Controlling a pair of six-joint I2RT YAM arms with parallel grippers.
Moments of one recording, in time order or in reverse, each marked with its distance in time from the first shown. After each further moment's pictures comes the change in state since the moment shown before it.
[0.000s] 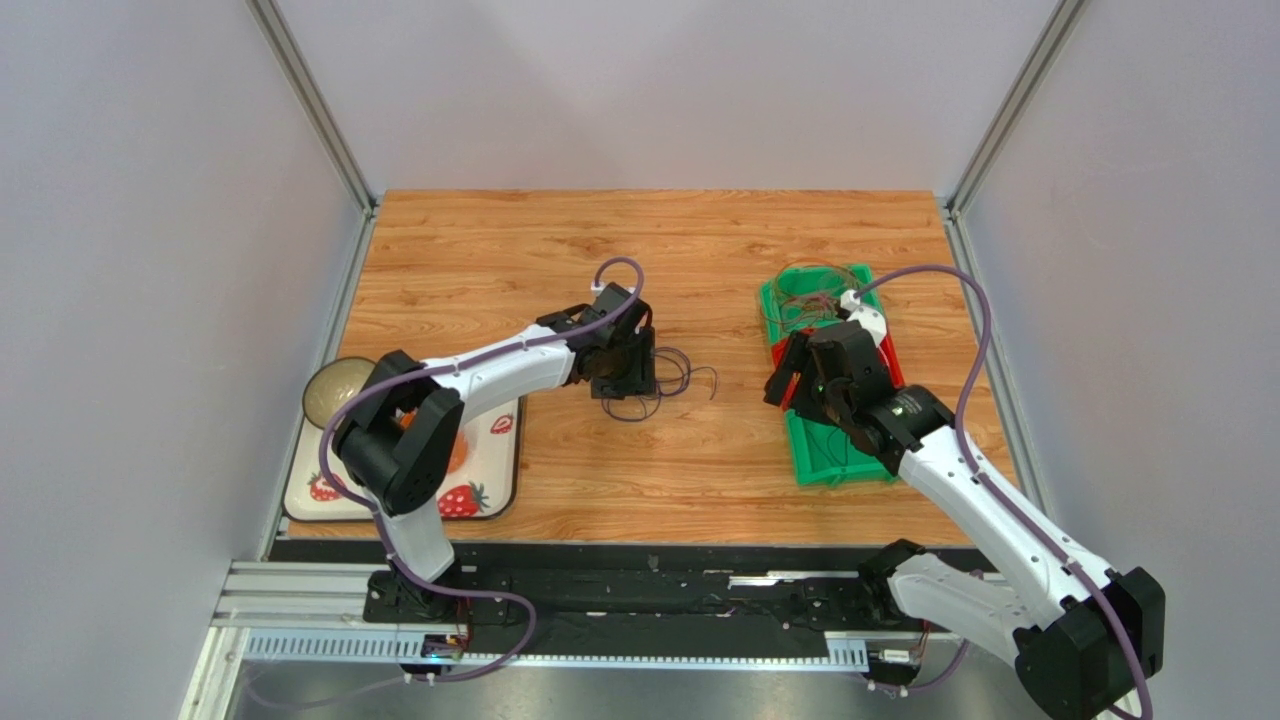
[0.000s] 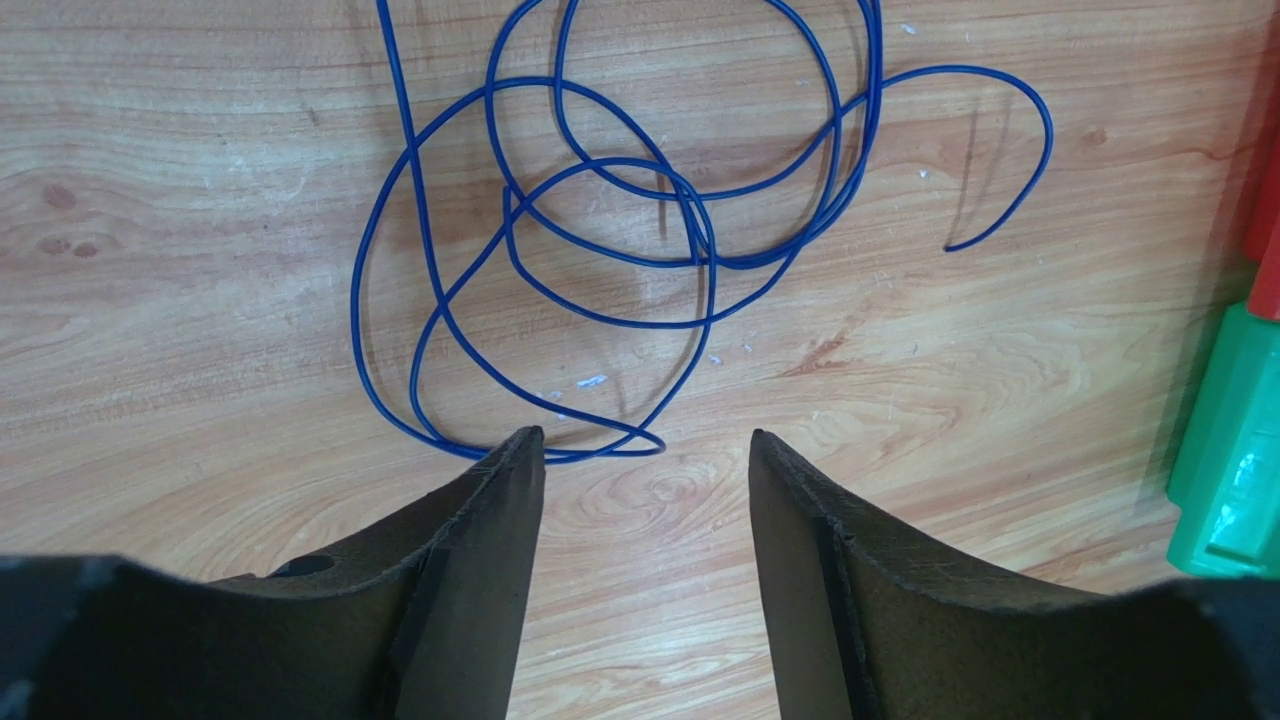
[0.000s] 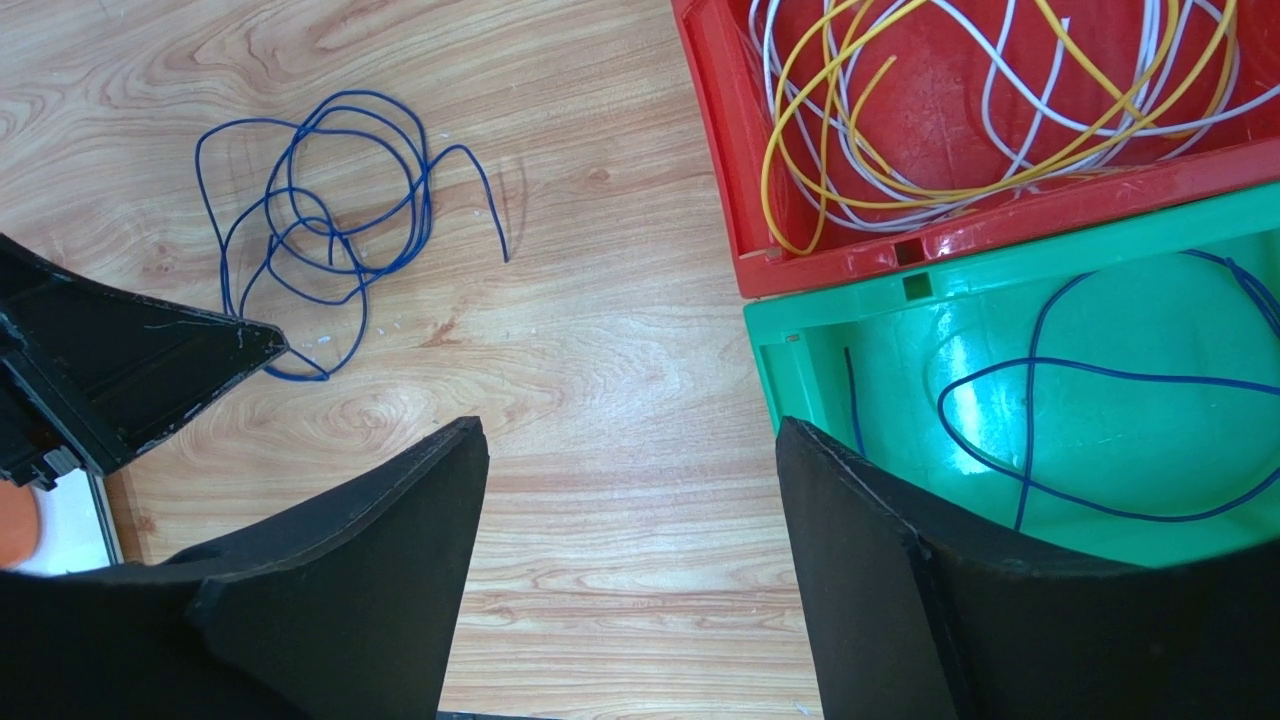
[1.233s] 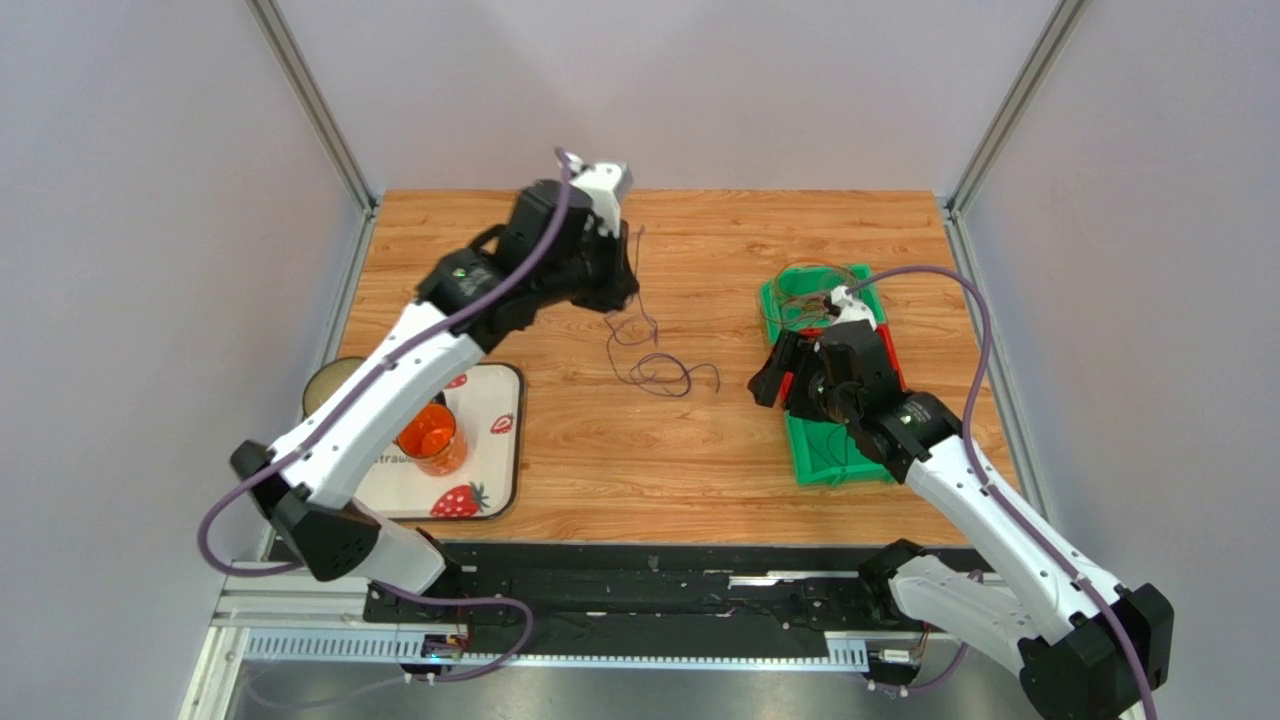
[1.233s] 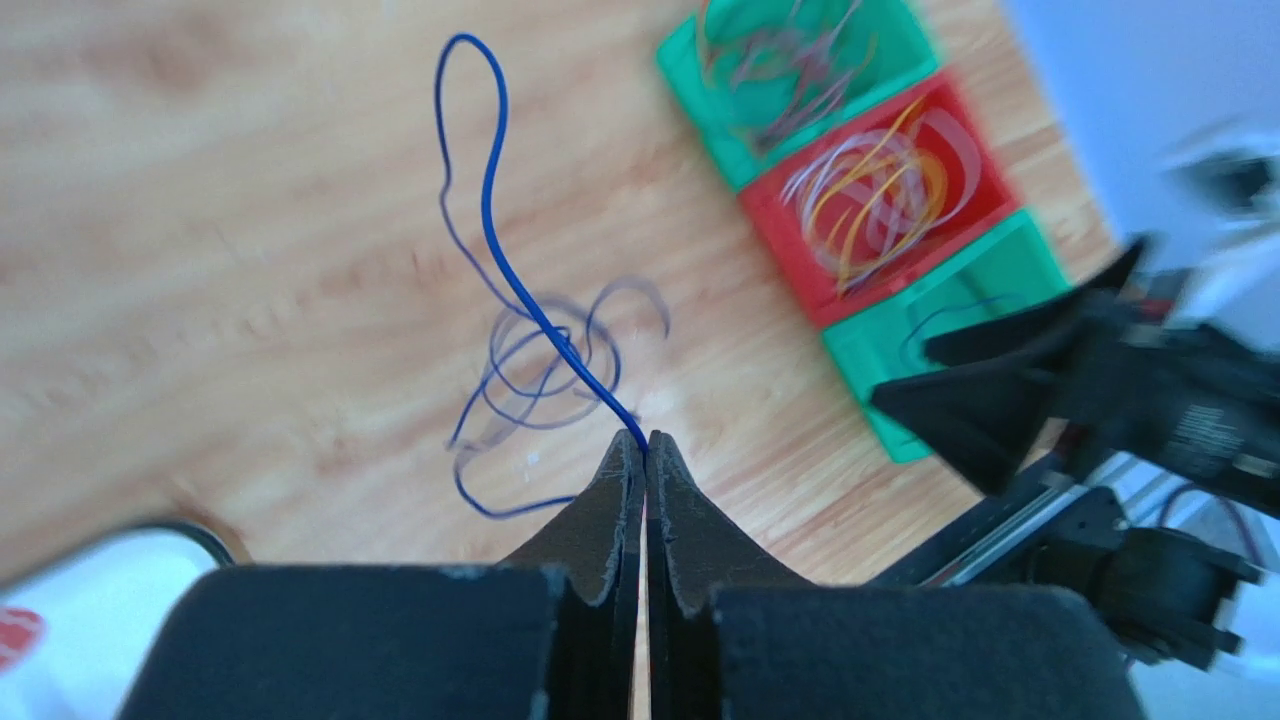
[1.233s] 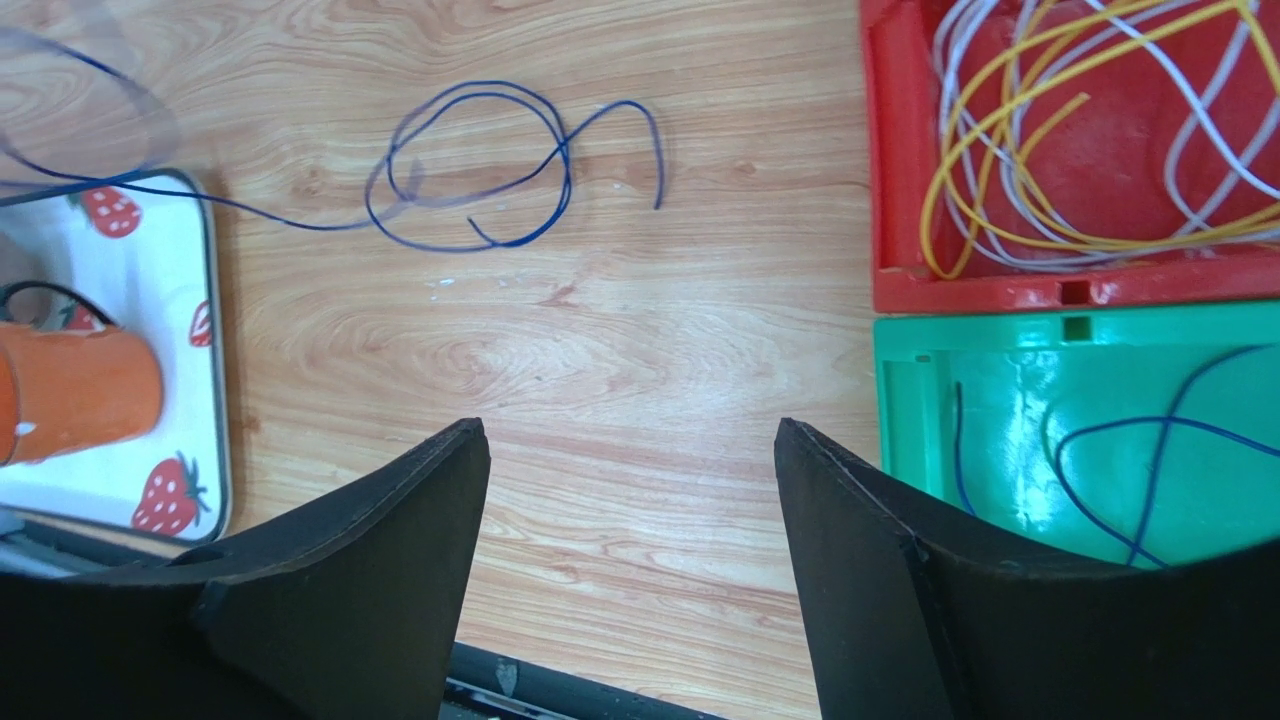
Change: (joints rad) left arm -0.028 -0.285 0.452 -0.317 -0.014 0.297; right arm 0.000 -0.045 -0.011 0.072 -0.149 -0.063
